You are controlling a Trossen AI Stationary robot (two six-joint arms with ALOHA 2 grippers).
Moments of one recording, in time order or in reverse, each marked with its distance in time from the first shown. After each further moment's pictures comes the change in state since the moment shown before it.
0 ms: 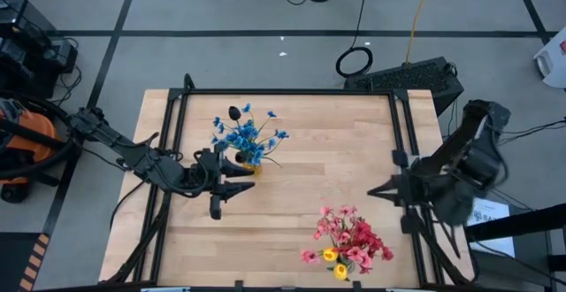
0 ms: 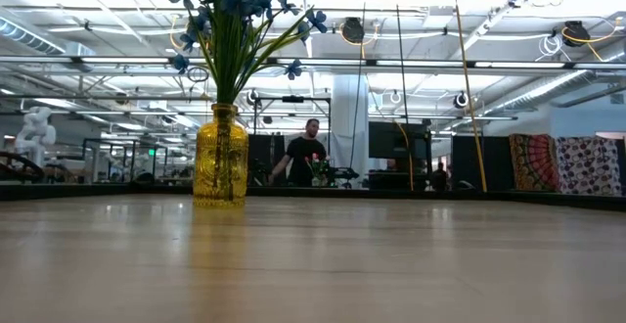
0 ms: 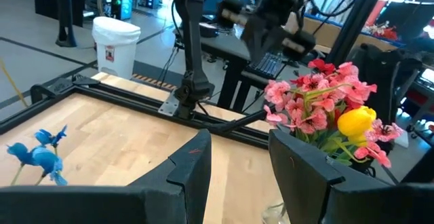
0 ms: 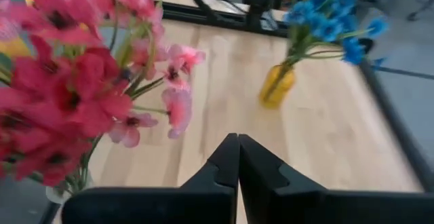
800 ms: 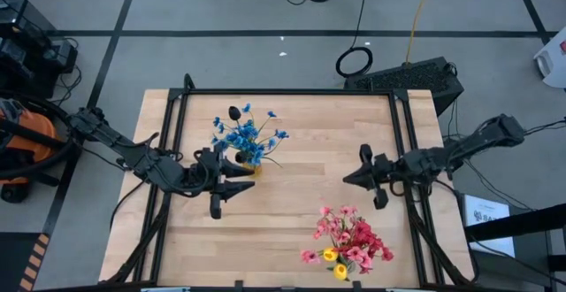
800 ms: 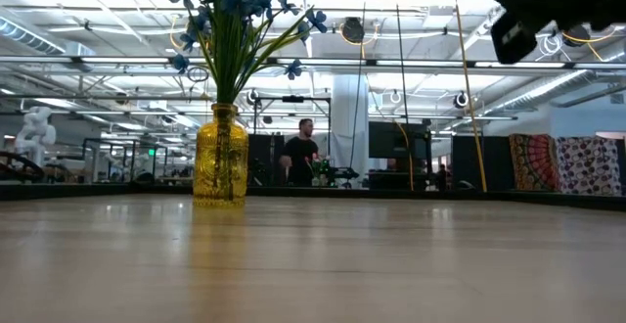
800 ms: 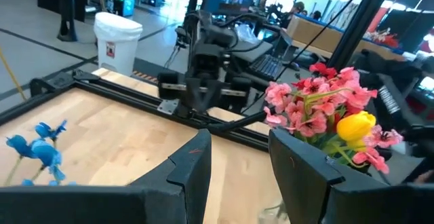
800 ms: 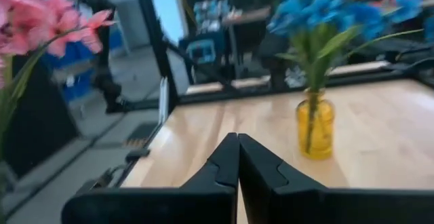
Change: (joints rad) left arm -0.002 0.000 0.000 -0.001 -0.015 -0.033; right arm -0.561 -0.467 -1.121 1.434 -0.576 -0.285
